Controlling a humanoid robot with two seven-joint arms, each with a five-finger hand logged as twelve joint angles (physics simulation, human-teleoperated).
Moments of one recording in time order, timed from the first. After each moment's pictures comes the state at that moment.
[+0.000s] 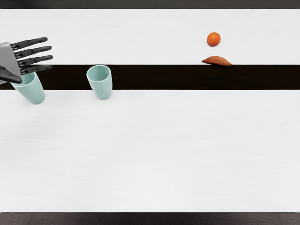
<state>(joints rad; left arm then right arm) -0.73 1.11 -0.68 -1.31 -0.24 -0.61 0.29 0.02 0.00 0.21 0.28 0.15 0.23 0.01</state>
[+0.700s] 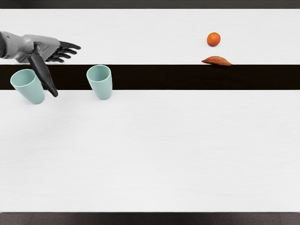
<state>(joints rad) -1.11 0.78 -0.66 -1.25 0.68 -0.57 0.61 0.01 0.00 0.21 0.28 0.15 0.23 0.01</state>
